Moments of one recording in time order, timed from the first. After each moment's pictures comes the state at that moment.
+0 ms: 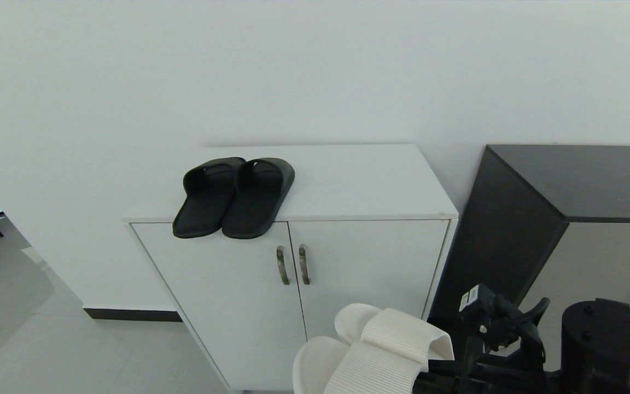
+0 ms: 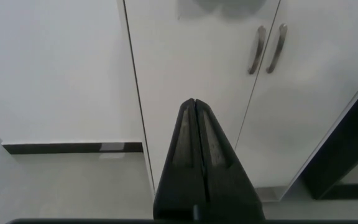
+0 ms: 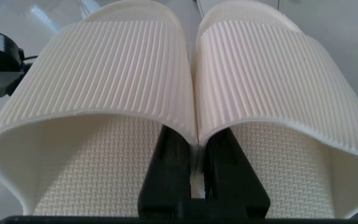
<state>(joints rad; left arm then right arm) 0.00 0.00 0.00 0.00 -0.02 0.01 0.89 1.63 -0.30 -1.06 0.23 0.23</state>
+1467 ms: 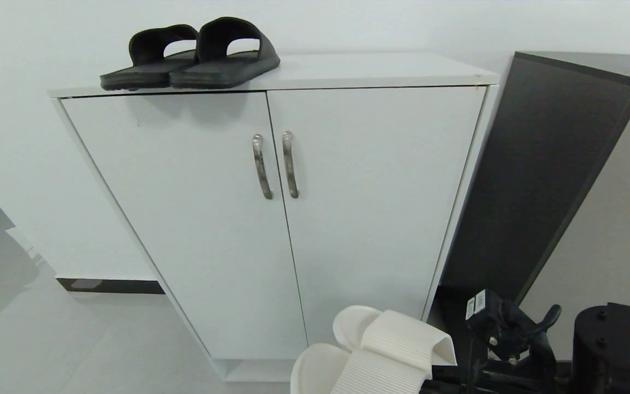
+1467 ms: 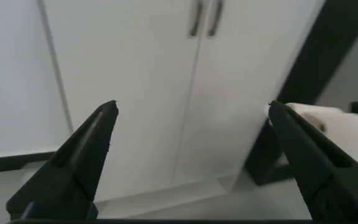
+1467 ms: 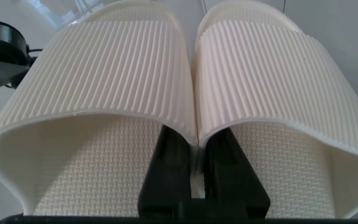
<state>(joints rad) -0.01 0.29 -0.30 -0.05 -0.32 -0.14 0.91 1.61 -0.29 -1.06 0.23 0.20</state>
